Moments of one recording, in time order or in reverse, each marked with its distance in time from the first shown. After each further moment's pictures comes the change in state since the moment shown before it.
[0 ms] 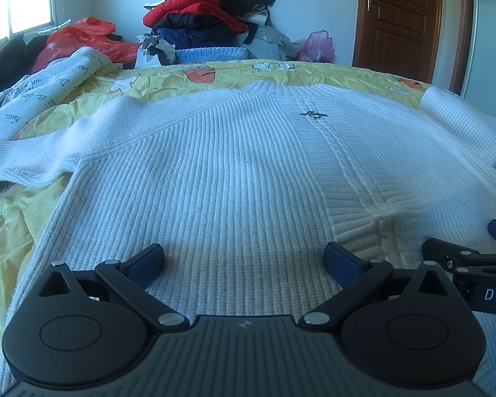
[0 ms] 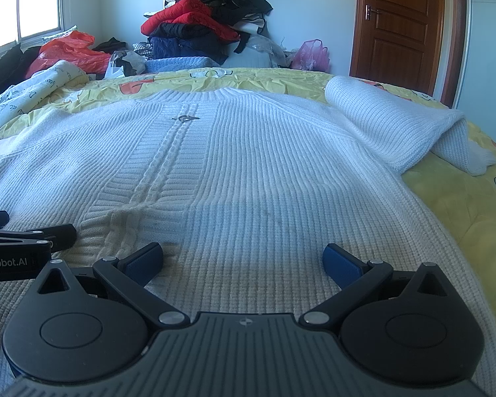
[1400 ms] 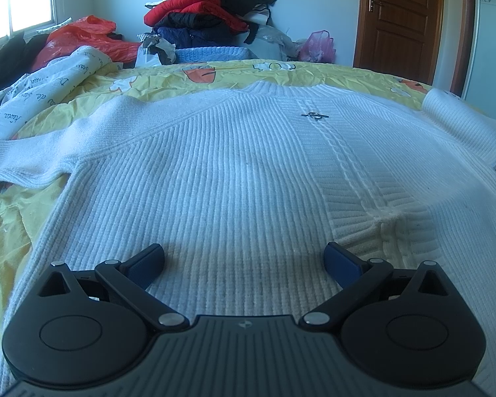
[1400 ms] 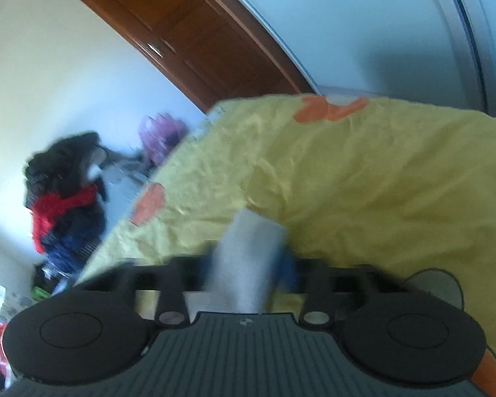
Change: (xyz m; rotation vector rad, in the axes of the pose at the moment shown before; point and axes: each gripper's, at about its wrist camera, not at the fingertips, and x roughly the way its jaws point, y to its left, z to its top) left arm 0.000 0.000 0.000 0.000 0.000 -0.002; right arm 0.089 -0.394 0.073 0.908 -0.188 -0.073
